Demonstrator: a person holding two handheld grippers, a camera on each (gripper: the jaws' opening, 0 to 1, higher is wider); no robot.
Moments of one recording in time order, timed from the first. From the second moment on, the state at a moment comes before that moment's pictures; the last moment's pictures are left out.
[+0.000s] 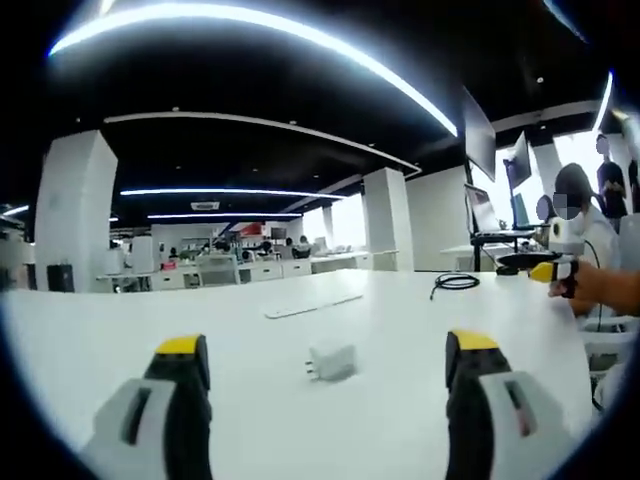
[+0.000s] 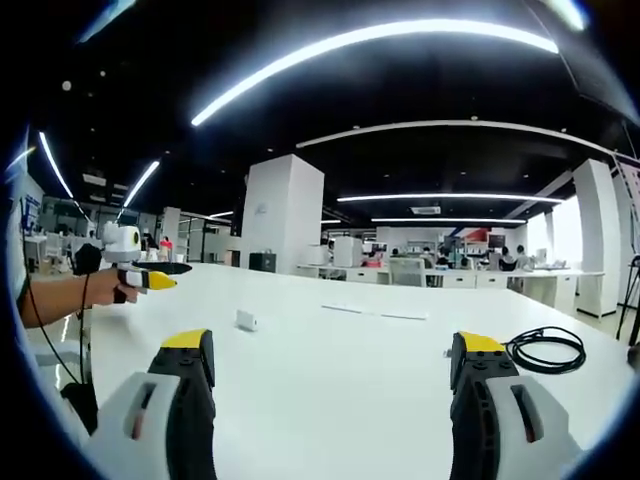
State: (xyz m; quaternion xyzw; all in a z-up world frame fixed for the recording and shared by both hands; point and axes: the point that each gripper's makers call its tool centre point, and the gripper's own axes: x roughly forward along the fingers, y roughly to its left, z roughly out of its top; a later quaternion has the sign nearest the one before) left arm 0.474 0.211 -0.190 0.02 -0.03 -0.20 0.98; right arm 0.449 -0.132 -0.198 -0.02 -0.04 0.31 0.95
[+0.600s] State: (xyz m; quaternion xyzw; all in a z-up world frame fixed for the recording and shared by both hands) left arm 0.525 0.195 -0.206 0.08 0.05 -0.27 0.96; right arm 0.452 -0.131 -0.207 -0.01 -0.03 0.31 0.95
